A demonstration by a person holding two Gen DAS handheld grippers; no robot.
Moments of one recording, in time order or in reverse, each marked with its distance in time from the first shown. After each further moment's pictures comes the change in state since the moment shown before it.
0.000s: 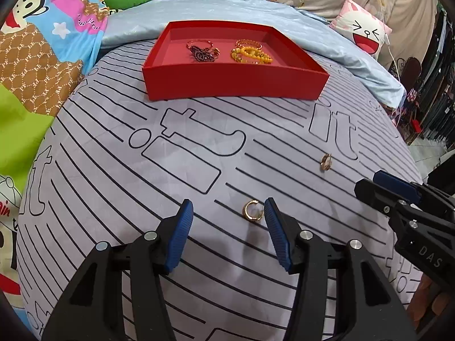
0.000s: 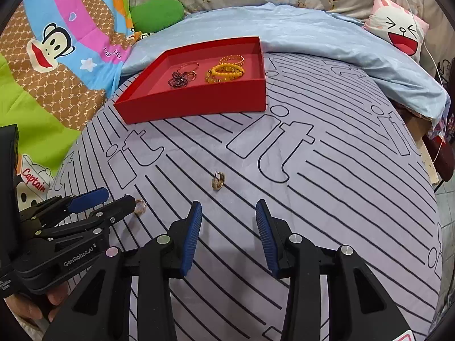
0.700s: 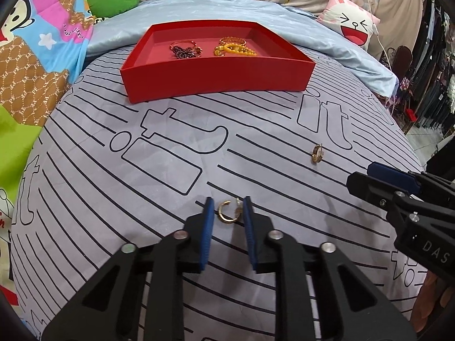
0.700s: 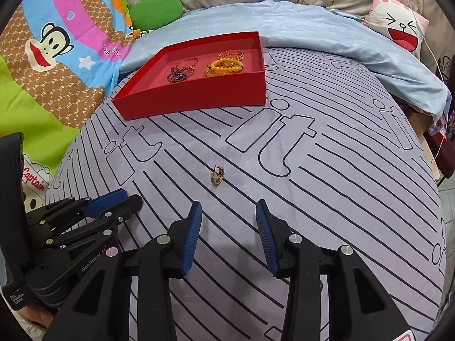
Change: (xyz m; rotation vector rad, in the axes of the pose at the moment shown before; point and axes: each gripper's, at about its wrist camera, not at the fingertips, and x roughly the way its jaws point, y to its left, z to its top) left arm 0.010 -0.012 -0.003 0.064 -0.015 -0.018; right arm 0.004 -0.002 -0.001 0.009 0.004 0.002
